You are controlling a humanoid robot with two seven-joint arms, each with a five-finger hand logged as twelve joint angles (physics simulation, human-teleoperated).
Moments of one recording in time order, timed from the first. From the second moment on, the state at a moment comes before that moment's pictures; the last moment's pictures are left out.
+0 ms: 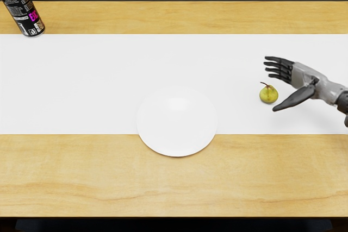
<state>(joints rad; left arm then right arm) -0.02 0.00 0.34 -0.17 0.15 0.12 0.18 0.76 -0.53 0.46 0.49 -0.76 0.61 0.61</state>
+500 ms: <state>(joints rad) -0.02 0.00 0.34 -0.17 0.15 0.12 0.18 0.76 -0.49 0.42 0.43 -0.76 0.60 0.61</state>
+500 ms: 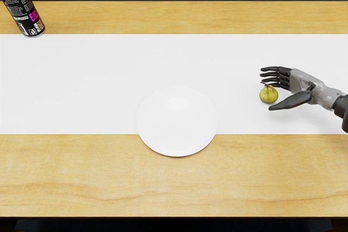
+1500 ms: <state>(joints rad) -0.02 0.00 0.34 -0.17 0.15 0.12 0.18 0.76 -0.44 0.41 0.38 -0.65 0.60 0.61</state>
